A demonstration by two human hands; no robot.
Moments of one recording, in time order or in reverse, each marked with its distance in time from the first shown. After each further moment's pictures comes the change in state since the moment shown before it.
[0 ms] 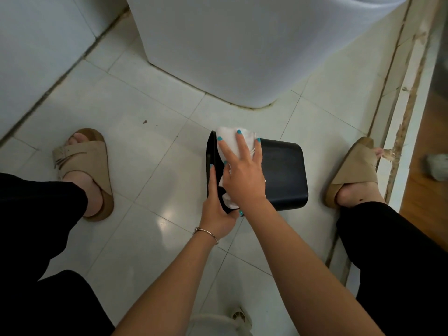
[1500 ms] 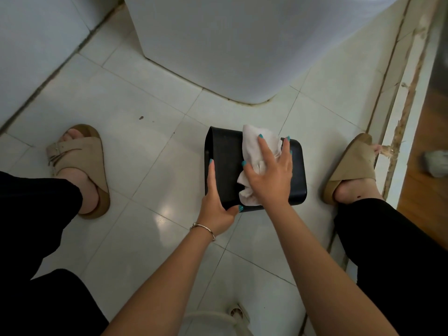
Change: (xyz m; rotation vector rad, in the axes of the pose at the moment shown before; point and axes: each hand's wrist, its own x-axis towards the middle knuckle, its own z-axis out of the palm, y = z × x) left_hand -0.005 0.005 -0.005 0.152 -0.005 0.101; right_hand -0.014 0.049 -0.017 0.264 0.053 0.320
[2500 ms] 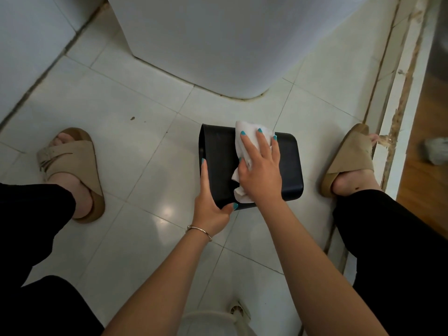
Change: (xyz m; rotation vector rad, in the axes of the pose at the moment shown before) left_hand -0.001 0.003 0.005 0.022 0.049 -0.027; right_hand 0.002 0.006 0.011 -0.133 -0.003 -0.159
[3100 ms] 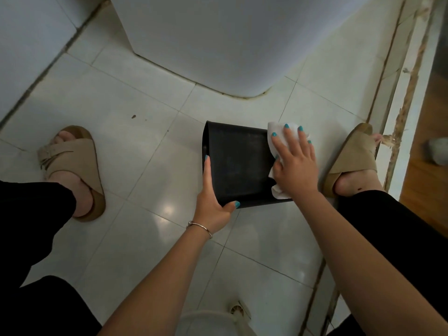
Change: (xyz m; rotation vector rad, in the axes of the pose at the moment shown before) left_hand 0.006 0.001 0.000 0.026 -0.037 0.010; right_hand 0.020 0.075 -0.034 -0.379 -0.020 -0.176
